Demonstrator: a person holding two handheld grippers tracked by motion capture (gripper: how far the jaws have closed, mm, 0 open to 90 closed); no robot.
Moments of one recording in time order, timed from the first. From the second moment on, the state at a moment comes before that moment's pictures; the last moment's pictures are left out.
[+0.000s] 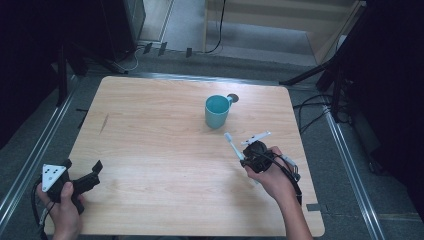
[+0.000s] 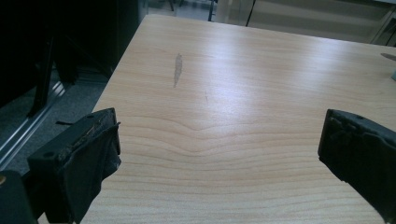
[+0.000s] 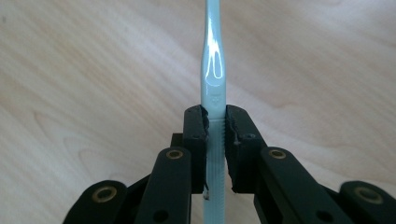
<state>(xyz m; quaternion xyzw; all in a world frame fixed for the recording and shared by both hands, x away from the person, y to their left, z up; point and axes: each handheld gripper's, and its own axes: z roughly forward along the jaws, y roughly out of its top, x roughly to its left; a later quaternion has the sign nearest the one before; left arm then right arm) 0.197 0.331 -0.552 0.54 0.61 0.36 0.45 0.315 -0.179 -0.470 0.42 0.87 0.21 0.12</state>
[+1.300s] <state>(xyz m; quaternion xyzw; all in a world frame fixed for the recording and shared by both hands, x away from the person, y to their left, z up) 0.197 0.332 -0.552 0.54 0.61 0.36 0.46 0.336 -0.184 -0.442 0.50 0.66 0.51 0.24</state>
